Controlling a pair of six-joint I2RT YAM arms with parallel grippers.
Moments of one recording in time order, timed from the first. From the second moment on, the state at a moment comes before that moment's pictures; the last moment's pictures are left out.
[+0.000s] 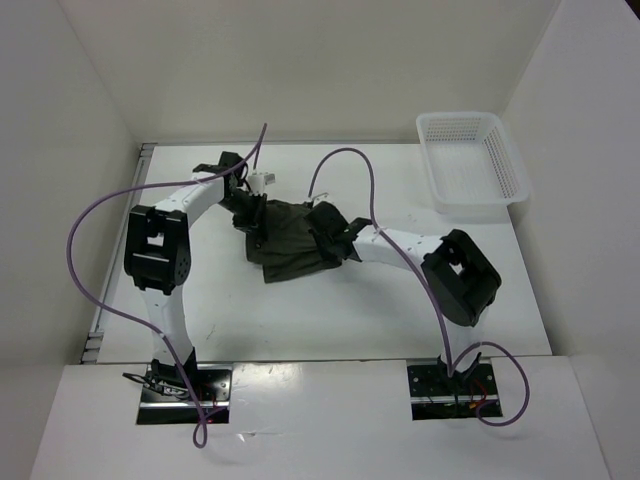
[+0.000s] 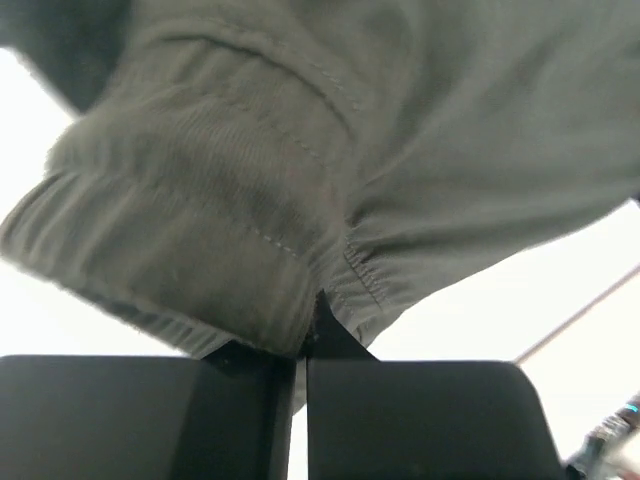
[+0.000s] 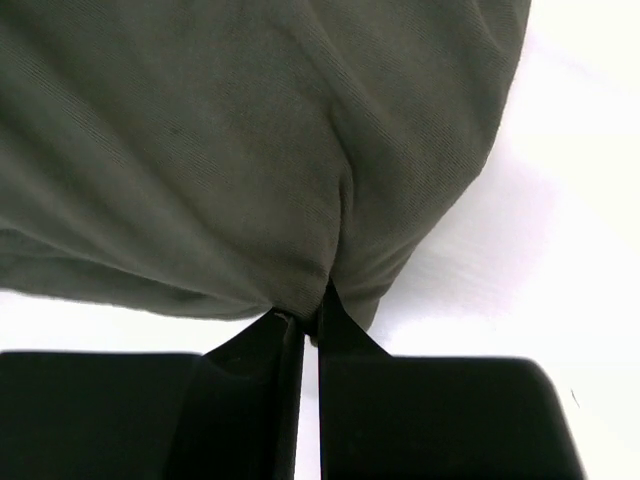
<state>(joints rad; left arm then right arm) -0.17 2.02 1.56 -0.85 0.49 0.07 0.78 1.84 1.23 -0.35 0.30 0.29</state>
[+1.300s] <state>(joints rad) -0.09 1.92 1.63 -1.02 0.43 0.07 0.78 1.64 1.19 -0.22 -0.07 0.19</state>
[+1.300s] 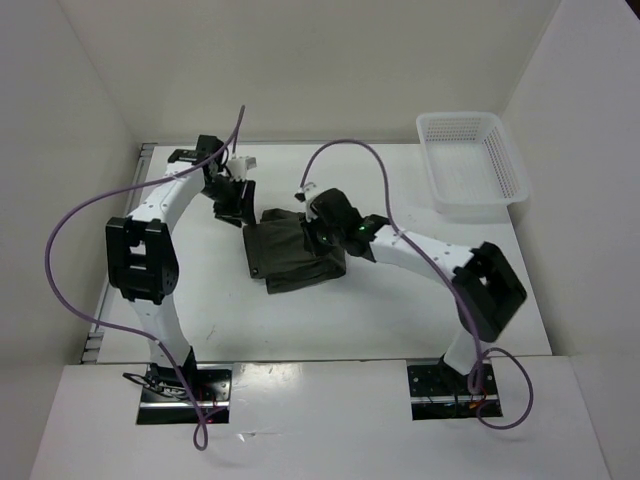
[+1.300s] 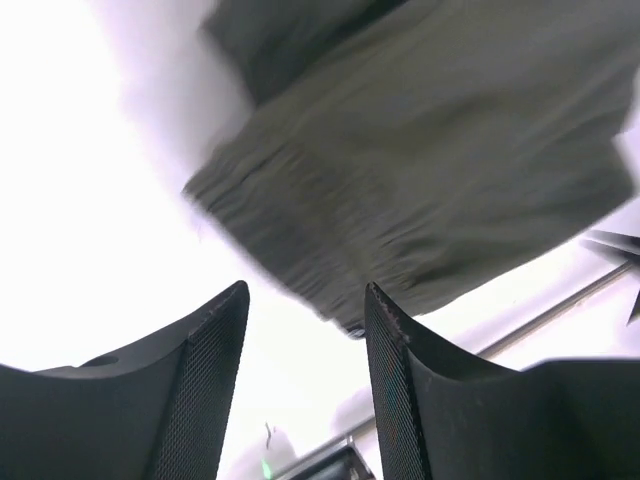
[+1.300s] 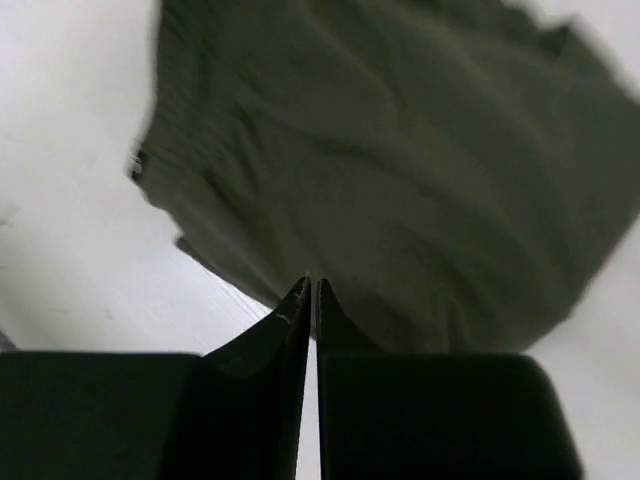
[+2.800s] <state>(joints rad) 0.13 1.58 1.44 -0.67 0.29 0.07 0.32 1.38 1.08 -0.29 -0.08 0.35</state>
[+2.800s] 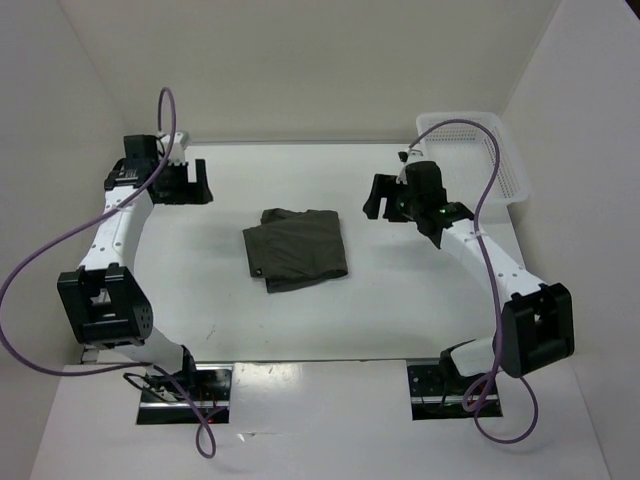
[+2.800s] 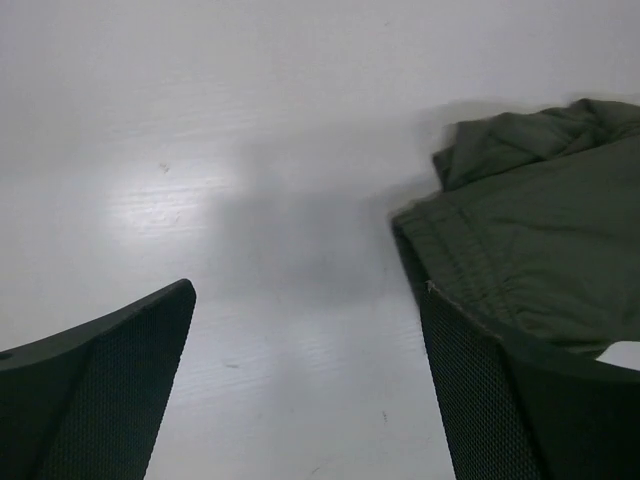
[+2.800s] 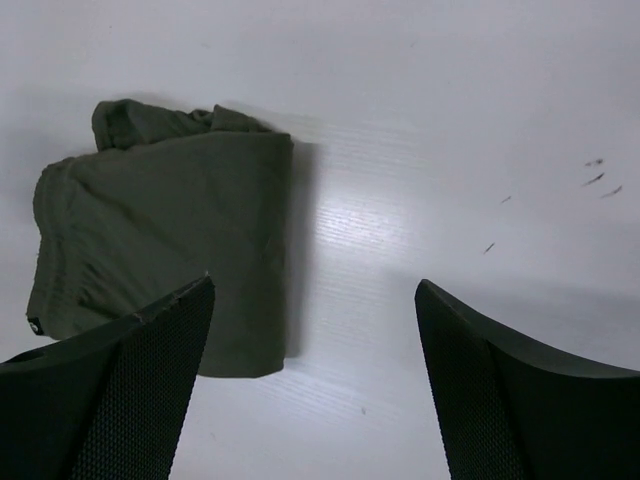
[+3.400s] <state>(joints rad) 0.41 1.49 1.26 -0.45 0.10 0.07 0.17 1.38 1.09 -0.34 -0.02 0.37</state>
